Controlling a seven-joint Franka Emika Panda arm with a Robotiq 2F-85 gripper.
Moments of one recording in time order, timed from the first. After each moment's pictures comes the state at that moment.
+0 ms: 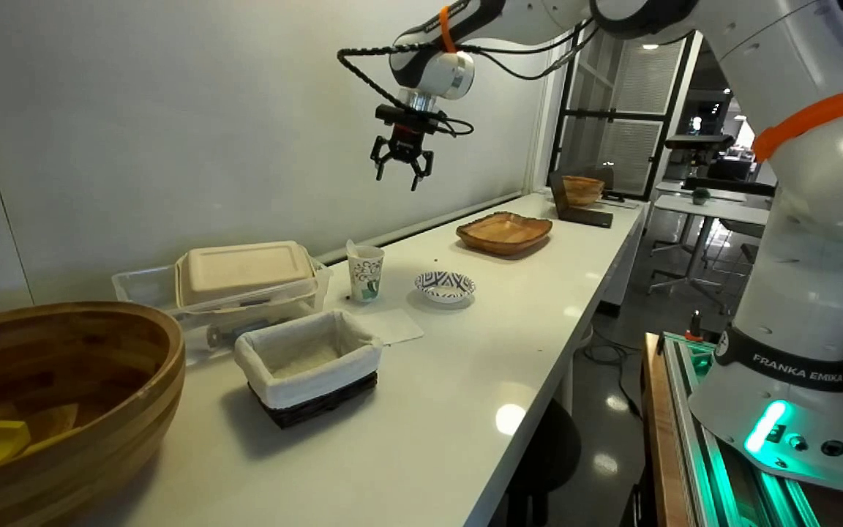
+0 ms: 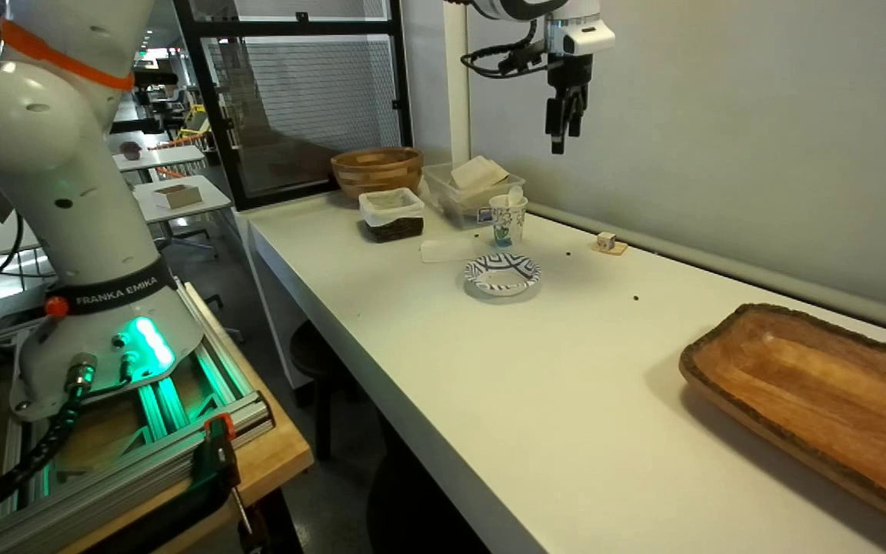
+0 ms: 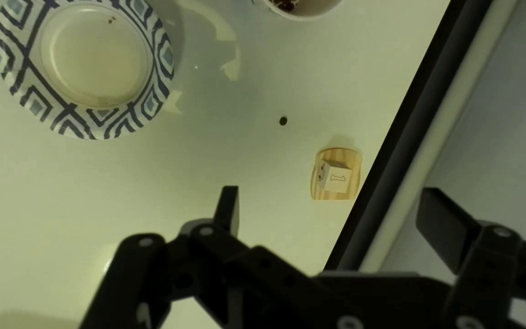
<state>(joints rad) -0.19 0.62 -0.21 -1.36 0.27 2.11 0.82</state>
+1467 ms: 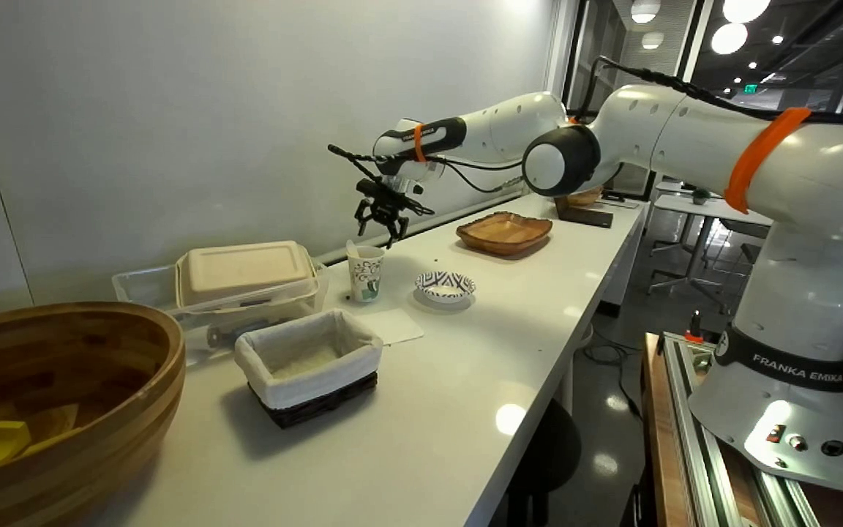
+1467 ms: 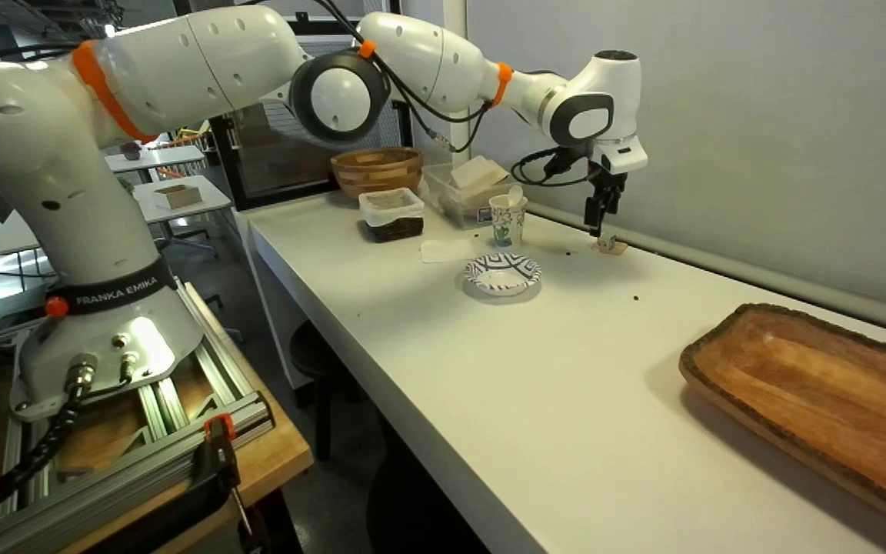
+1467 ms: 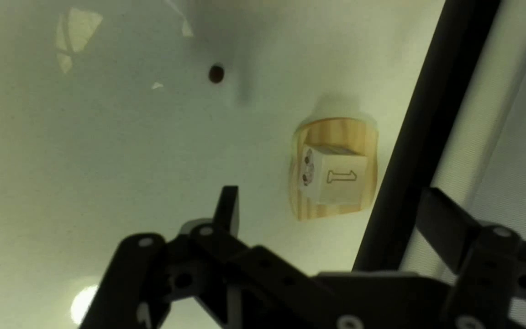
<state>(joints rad) -0.35 1.34 -0.09 -0.55 0.28 2.11 0.92</state>
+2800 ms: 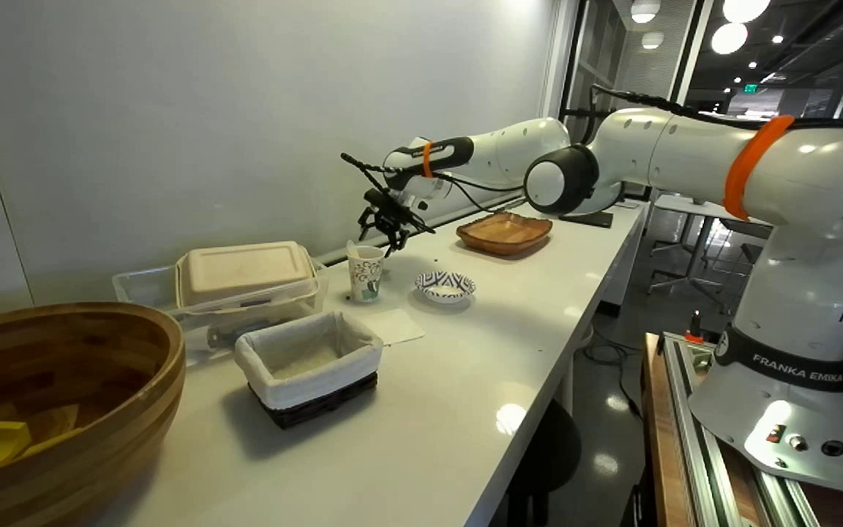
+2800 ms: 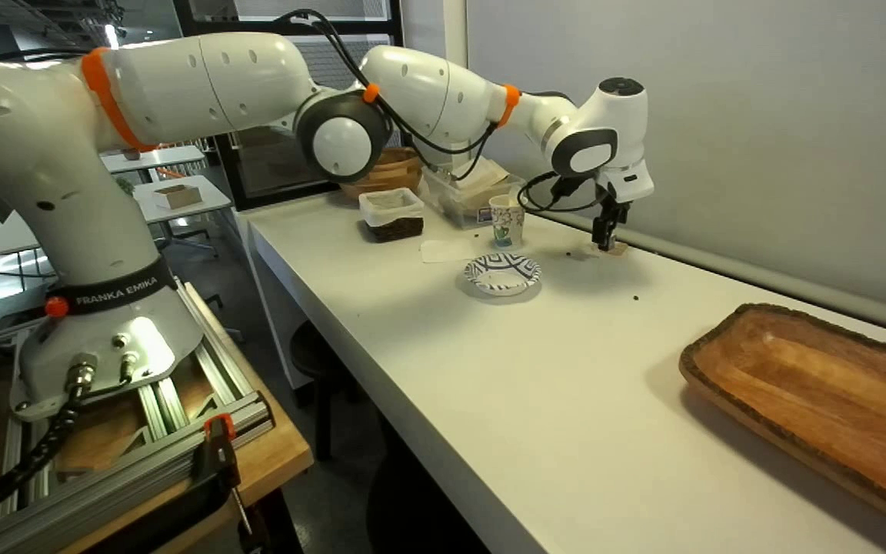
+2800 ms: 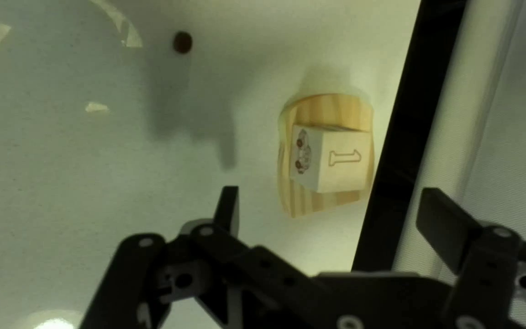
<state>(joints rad) -0.42 1.45 0.04 -0.46 0.29 2.23 0.88</state>
